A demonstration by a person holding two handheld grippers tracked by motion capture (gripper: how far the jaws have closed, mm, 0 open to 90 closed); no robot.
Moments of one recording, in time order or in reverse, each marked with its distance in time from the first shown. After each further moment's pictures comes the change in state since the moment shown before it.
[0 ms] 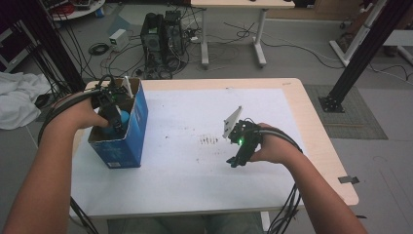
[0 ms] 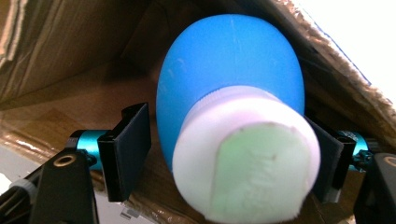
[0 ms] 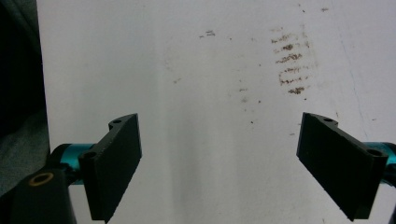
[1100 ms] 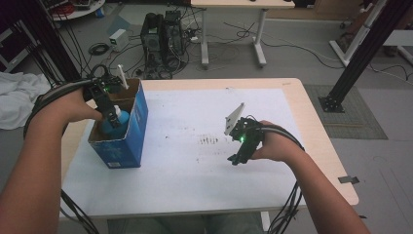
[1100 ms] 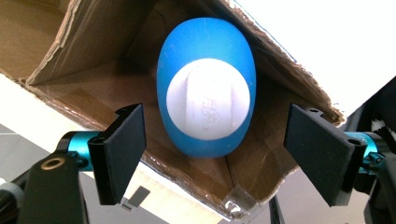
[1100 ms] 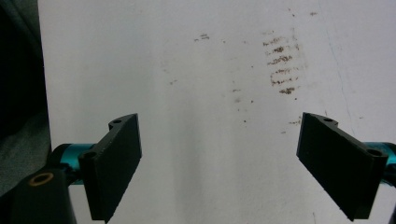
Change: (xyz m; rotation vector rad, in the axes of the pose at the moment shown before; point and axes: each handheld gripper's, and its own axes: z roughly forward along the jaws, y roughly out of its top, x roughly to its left) left arm -0.007 -0.010 -0.036 -0.047 -0.001 -0.001; right arm -0.003 0.000 -0.009 -0.009 -0.007 0.003
